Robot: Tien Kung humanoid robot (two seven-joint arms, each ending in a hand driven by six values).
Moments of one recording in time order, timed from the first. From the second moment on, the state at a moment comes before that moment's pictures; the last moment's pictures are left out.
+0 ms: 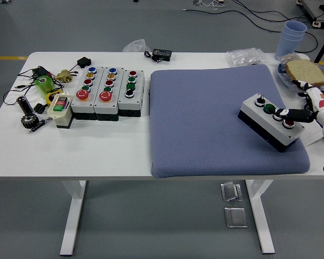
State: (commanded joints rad) left arm -0.07 0.00 -1.51 -0.18 1.37 0.24 0.29; right arm 0.54 -0.45 0.99 1.33 -1.55 -0.23 -0.48
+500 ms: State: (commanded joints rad) left arm -0.06 0.00 -1.51 -0.18 1.34 0.25 0.27; right arm 0.61 -0.31 0.94 1.19 -1.58 -0.25 -0.48
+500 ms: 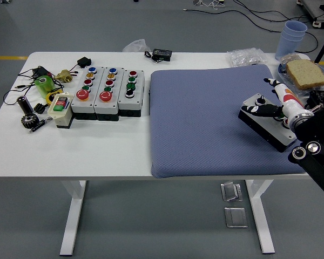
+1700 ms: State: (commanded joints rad) left arm -0.08 0.00 -1.50 -0.18 1.33 0.26 0.28; right arm 0.73 -0.28 0.79 0.89 -1.77 -0.19 -0.61
